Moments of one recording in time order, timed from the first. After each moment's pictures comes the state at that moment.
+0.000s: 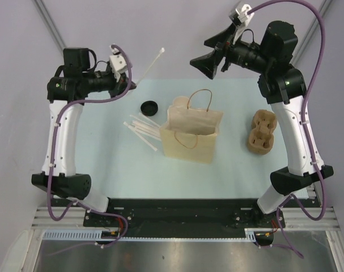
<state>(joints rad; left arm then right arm) -0.06 1.57 2.04 -1.12 0.81 0.80 0.36 1.62 2.25 -0.58 -0.68 -0.04</state>
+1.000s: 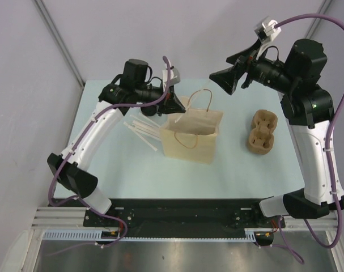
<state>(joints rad) -0.50 1.61 1.83 -0.75 0.94 0.35 0.30 1.40 2.08 -0.66 -0.65 0.06</state>
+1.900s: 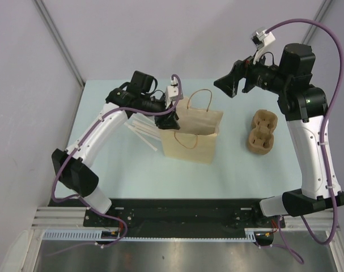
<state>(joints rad) -0.51 1.62 1.68 -0.88 0.82 0.55 0.22 1.39 1.97 -0.77 -0.61 0.04</state>
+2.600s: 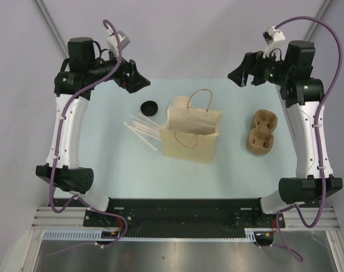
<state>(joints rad) -0.16 1.62 2.10 -0.87 0.82 0.20 0.06 1.50 1.95 -0.75 -0.59 0.07</state>
